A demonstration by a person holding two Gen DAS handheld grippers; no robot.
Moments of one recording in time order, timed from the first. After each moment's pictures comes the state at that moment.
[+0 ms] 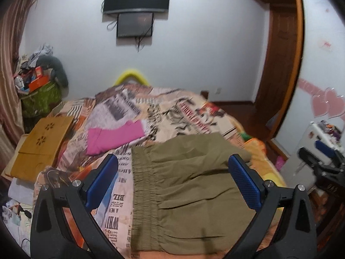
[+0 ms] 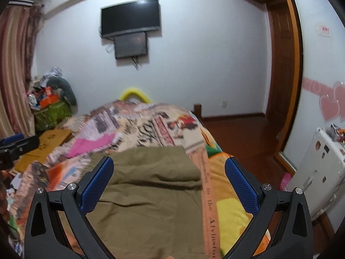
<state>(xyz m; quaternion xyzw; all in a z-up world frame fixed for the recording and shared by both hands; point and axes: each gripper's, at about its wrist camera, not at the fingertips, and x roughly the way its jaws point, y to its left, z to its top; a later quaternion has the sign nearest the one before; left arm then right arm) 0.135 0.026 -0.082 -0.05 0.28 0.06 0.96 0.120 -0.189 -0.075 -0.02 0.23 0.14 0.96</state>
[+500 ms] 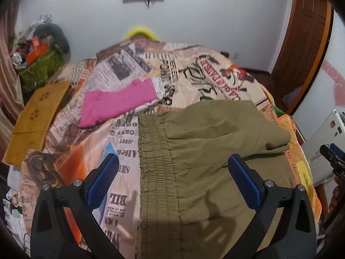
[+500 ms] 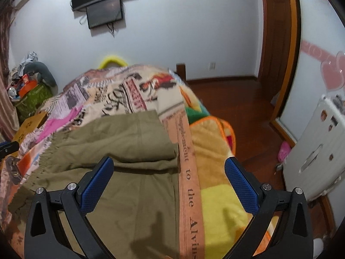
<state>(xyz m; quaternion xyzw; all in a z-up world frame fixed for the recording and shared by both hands) 0.236 0.077 -0.173 -0.07 0.41 0.08 0.91 0.210 -0.229 -0.142 0.00 0.35 0.11 0.93</state>
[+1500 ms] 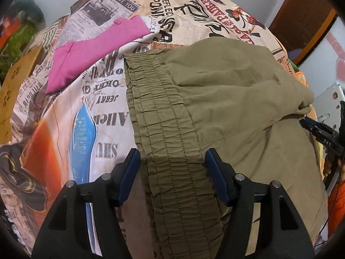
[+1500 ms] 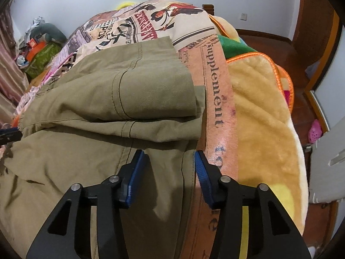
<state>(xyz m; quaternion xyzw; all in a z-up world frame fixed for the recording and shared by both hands) 0.276 0.107 -0.269 -0.07 0.56 0.02 0.83 0.280 -0.221 -0.246 -0.02 0.50 0.21 0.84</state>
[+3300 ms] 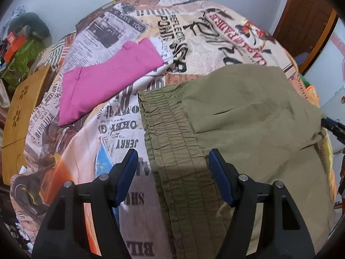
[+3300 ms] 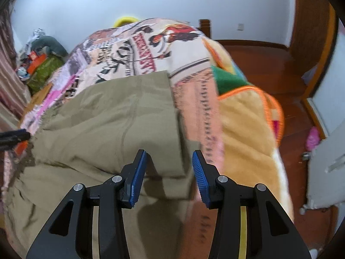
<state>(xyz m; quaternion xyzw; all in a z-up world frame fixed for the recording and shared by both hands) 0.316 0.128 -0.258 -0.04 0.53 0.05 0.85 0.312 -0.215 -0.211 0.00 0.47 0.21 0.86</state>
